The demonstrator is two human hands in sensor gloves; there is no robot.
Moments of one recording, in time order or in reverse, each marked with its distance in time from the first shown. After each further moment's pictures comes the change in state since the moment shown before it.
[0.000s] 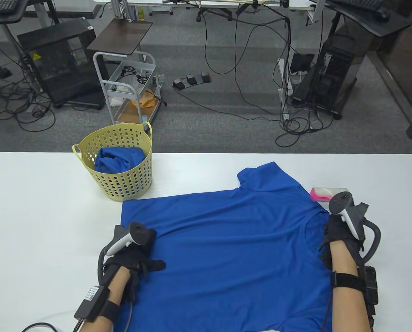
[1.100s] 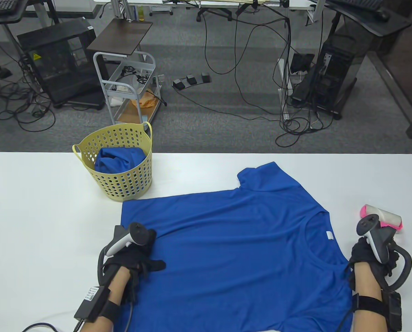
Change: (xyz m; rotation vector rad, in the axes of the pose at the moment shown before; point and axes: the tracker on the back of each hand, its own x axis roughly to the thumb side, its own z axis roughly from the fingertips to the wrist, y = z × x) left_hand -0.001 0.000 0.000 0.003 0.004 -0.002; right_hand -0.052 0.009 0.021 -0.151 0.104 0.133
